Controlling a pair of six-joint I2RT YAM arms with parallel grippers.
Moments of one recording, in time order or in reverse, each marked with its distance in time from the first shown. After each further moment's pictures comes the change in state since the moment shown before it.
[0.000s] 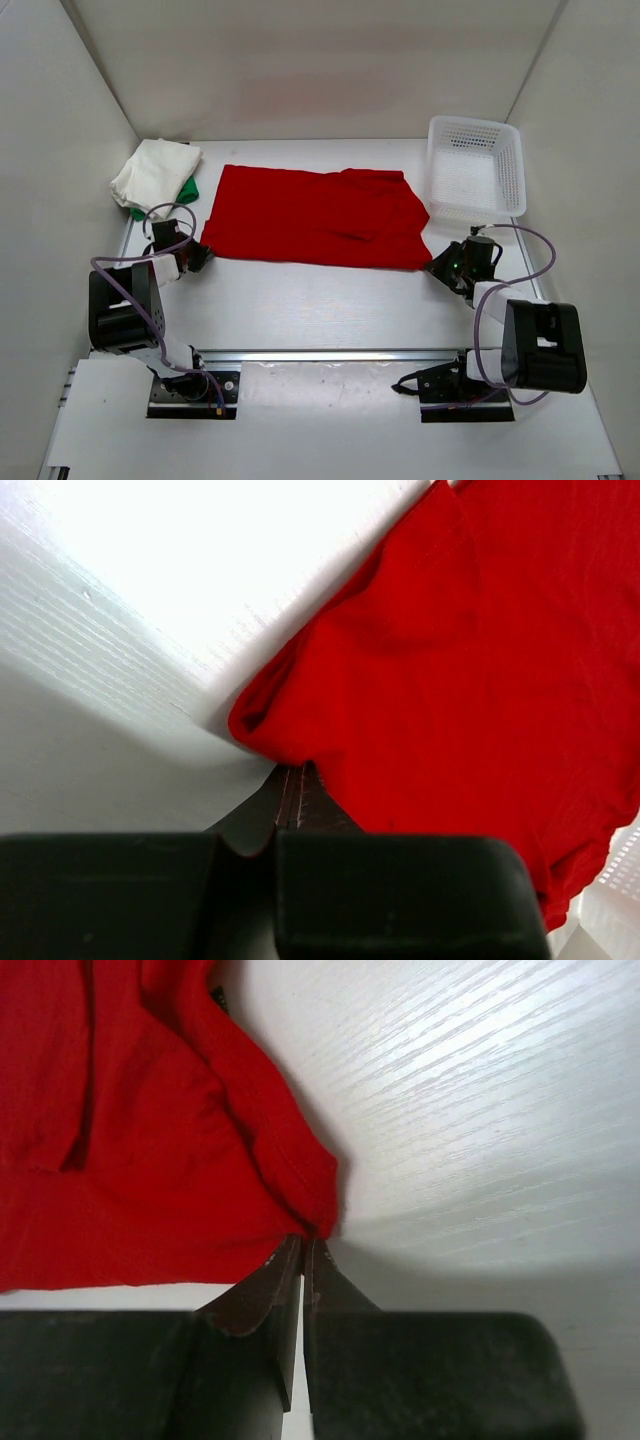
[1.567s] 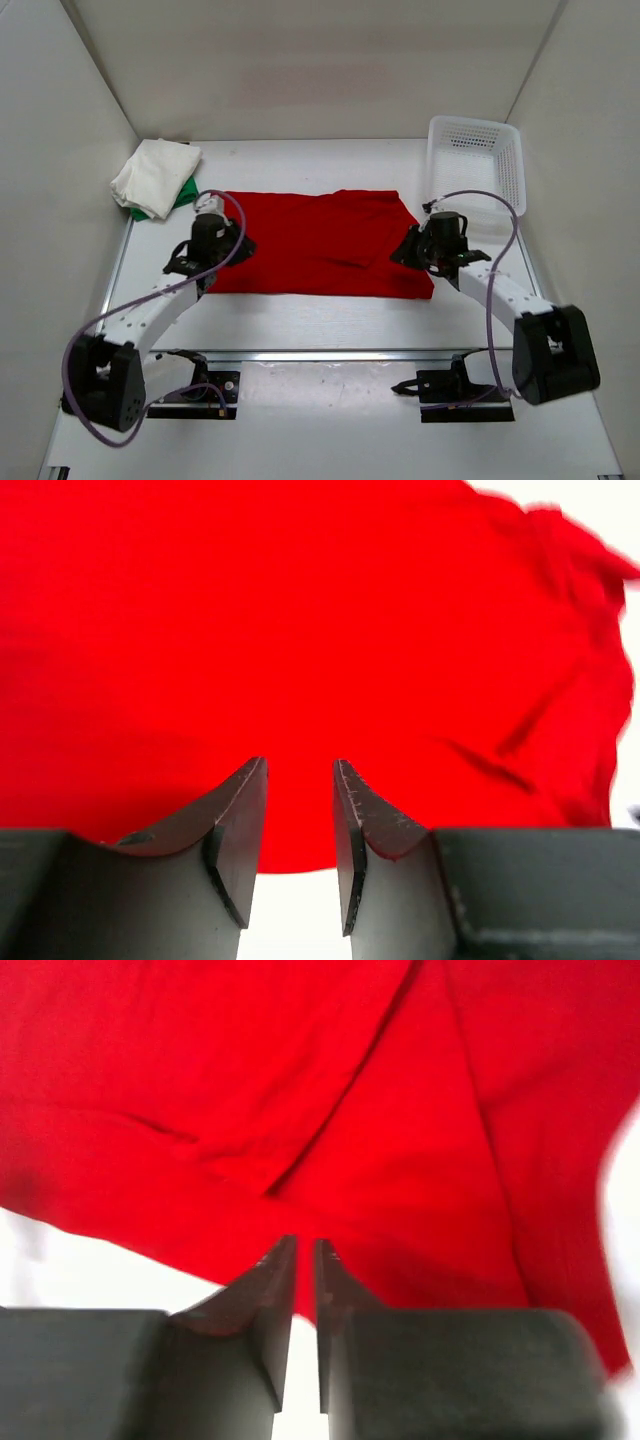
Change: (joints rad) left arm -0.413 -0.473 0.013 -0.267 -0.167 0.229; right arm 0.309 -0.124 0.251 -0.372 -0.018 -0.088
